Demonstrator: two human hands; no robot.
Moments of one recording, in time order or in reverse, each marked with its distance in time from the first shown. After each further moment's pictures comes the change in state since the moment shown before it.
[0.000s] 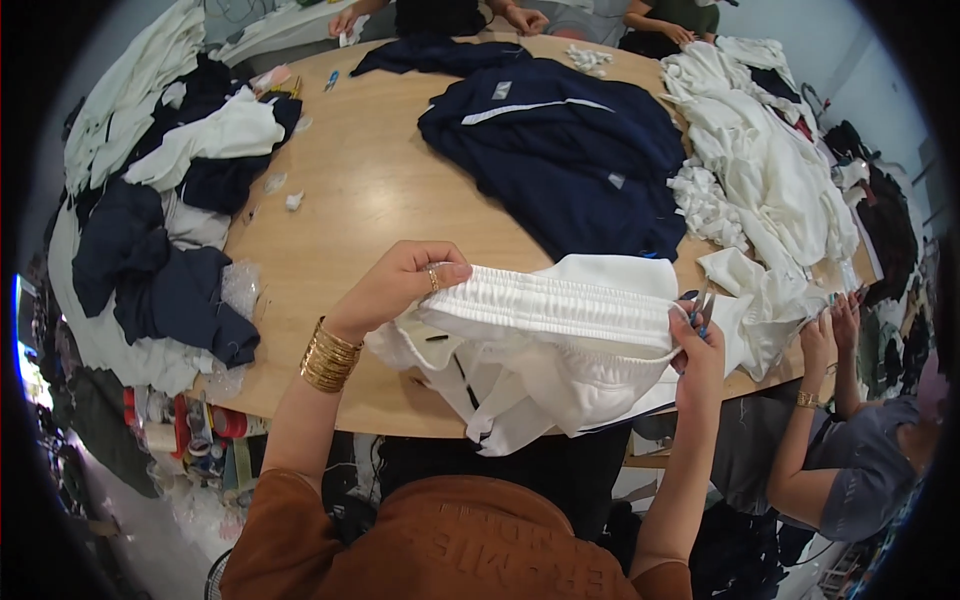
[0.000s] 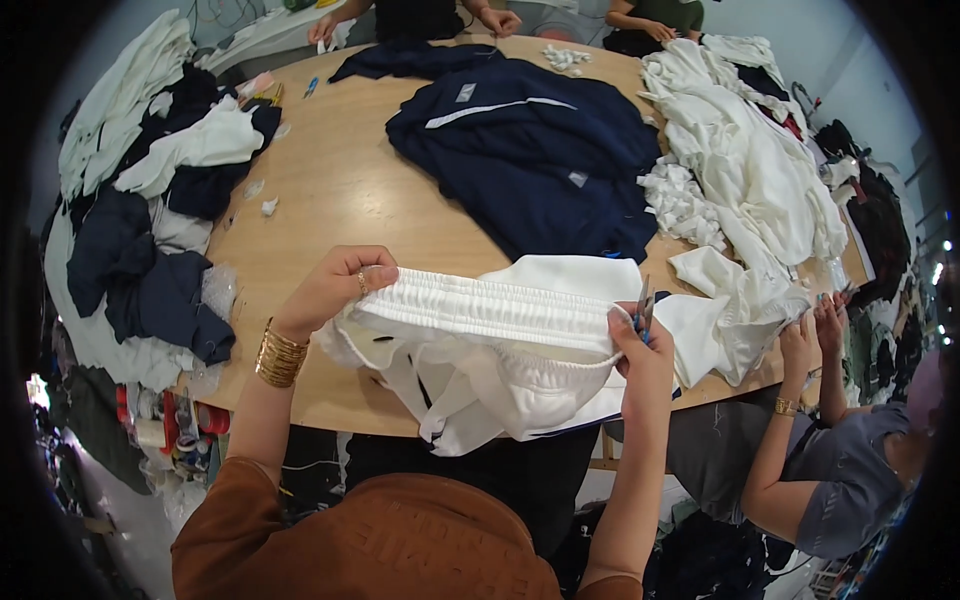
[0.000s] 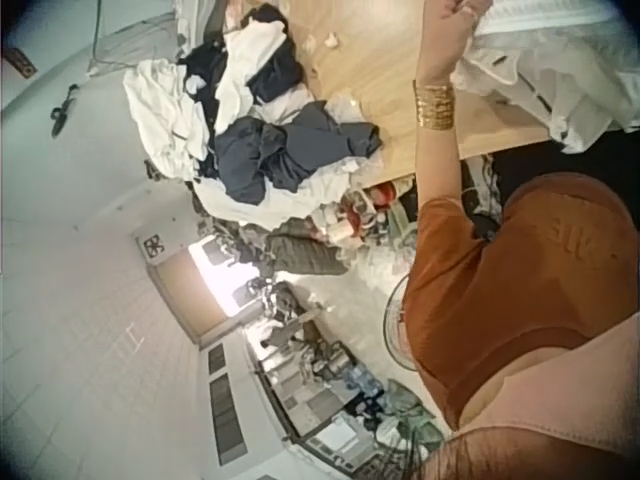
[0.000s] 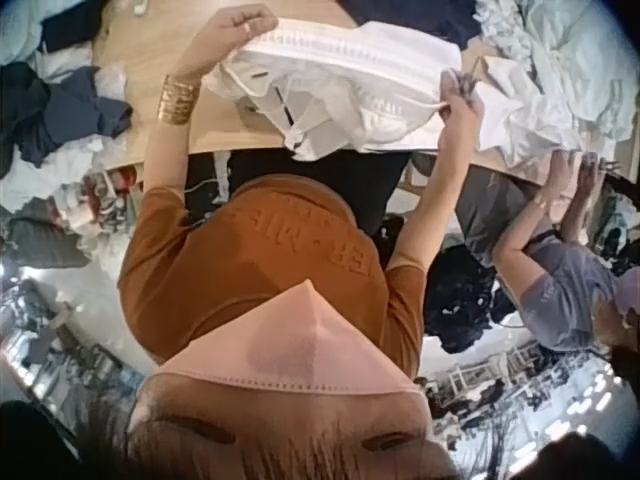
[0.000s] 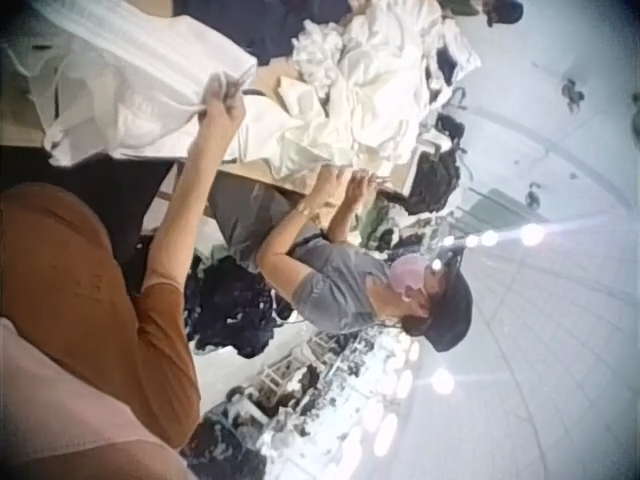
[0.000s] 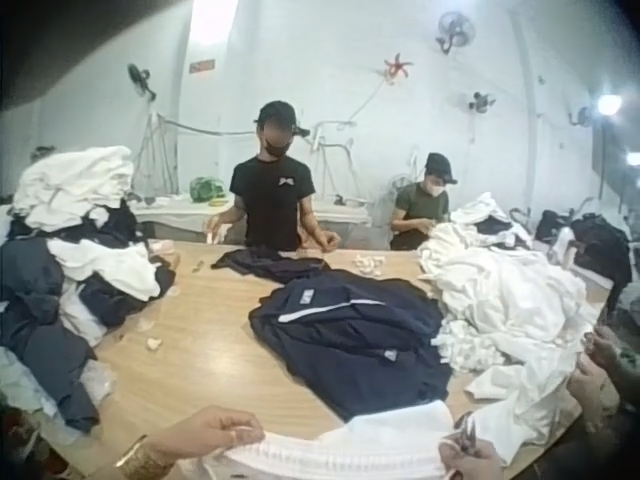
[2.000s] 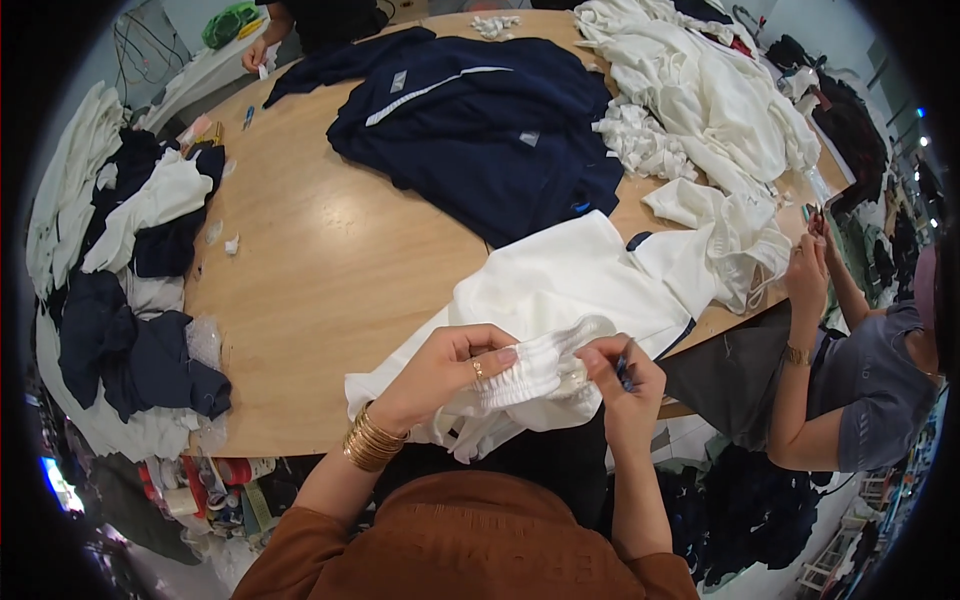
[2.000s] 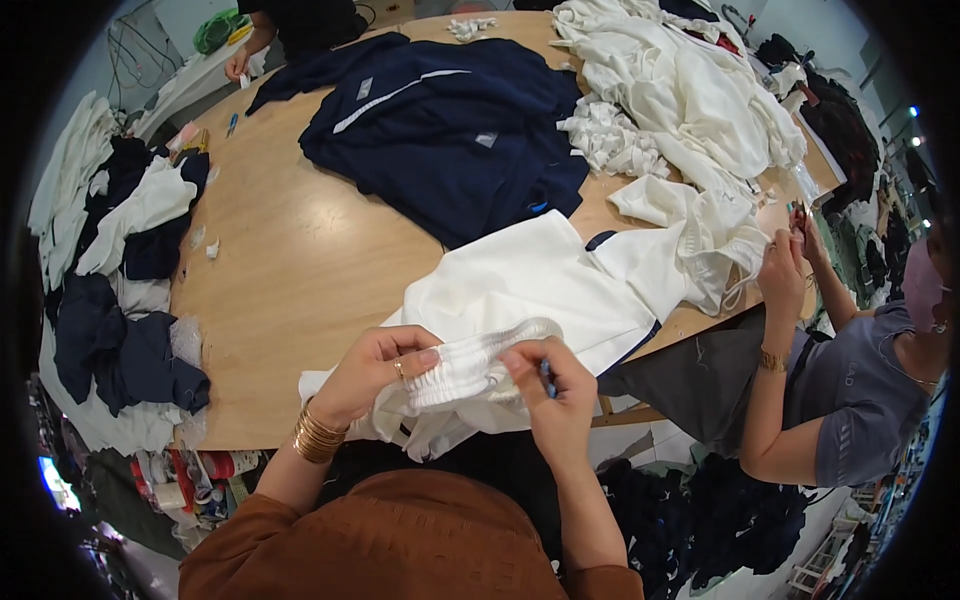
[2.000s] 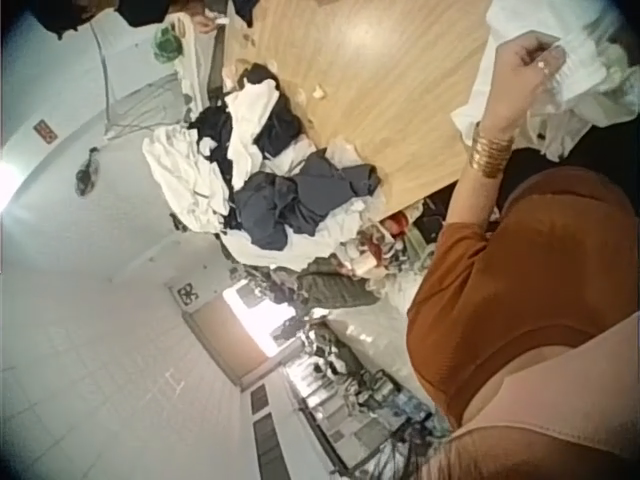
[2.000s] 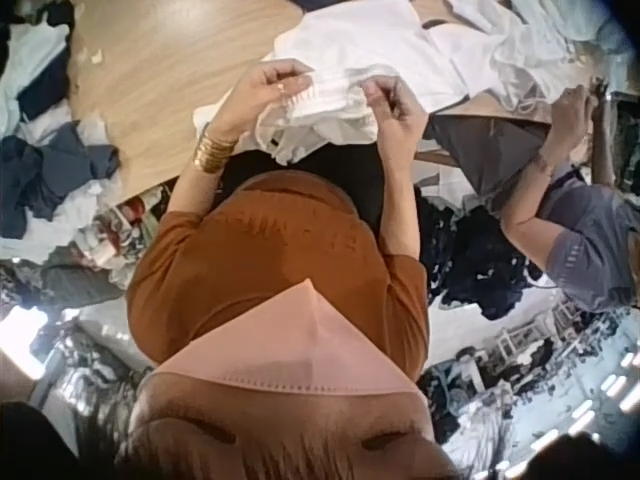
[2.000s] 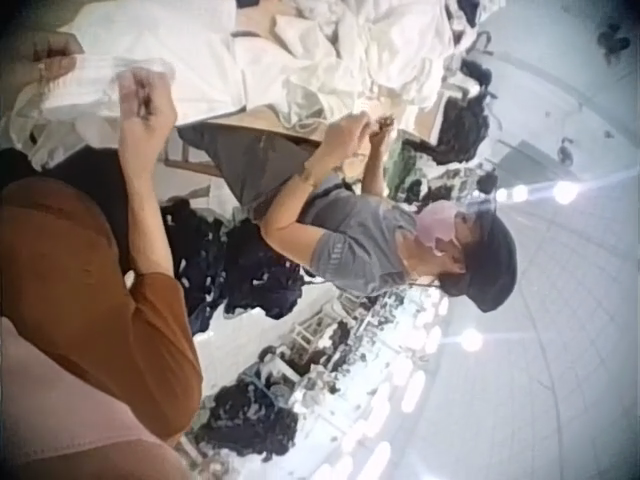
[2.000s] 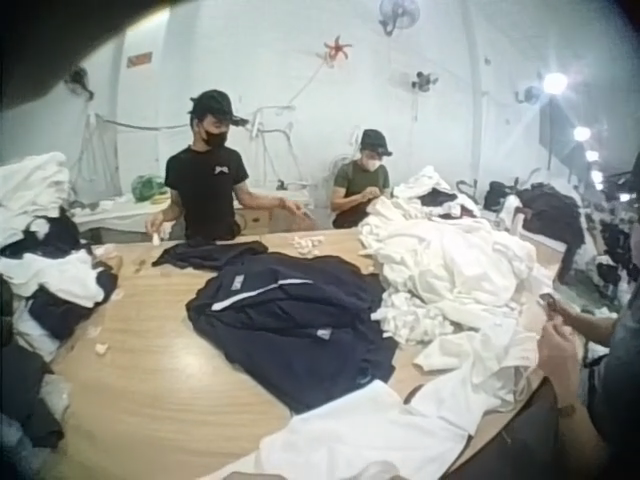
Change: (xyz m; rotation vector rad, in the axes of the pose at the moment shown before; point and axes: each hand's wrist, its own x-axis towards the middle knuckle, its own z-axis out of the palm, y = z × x) left_hand 0.005 0.000 0.129 -0.409 -0.230 -0.210; right_hand -0.060 0.037 -0.006 -0.176 -0.014 -0.294
